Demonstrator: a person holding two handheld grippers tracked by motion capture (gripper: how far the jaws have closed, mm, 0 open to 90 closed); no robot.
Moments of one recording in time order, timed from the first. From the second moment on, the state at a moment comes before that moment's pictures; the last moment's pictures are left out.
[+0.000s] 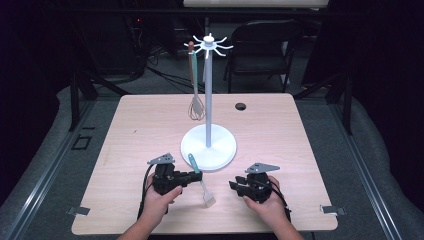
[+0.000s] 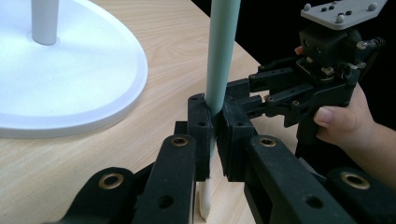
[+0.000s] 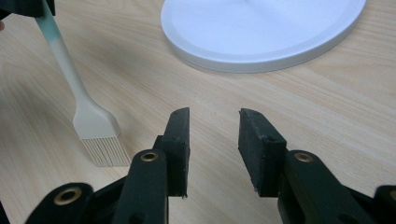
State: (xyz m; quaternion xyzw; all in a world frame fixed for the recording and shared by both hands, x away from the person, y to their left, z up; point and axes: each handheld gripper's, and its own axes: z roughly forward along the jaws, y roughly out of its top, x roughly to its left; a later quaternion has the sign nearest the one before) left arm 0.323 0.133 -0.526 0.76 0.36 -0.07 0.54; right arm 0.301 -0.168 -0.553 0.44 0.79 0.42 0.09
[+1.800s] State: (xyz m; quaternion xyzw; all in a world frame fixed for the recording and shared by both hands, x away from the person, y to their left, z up) left arm 0.402 0.105 -0.308 0.84 0.22 0.07 0.49; right arm 0.312 -0.181 -0.566 0.45 0.79 0.40 0.12
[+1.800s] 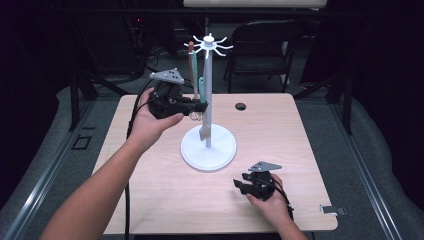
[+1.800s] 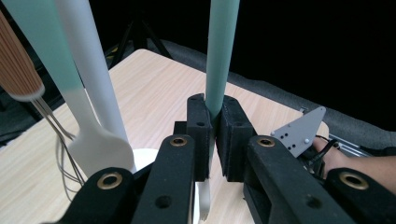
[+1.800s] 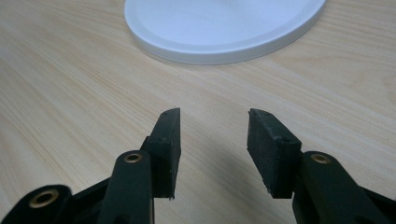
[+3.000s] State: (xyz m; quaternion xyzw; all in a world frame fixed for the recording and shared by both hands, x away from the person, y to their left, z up) left arm 0.441 0.098 -0.283 0.82 0.24 0.02 0.51; right arm 0.310 -0.173 -0.569 0.43 0.80 0.40 0.11
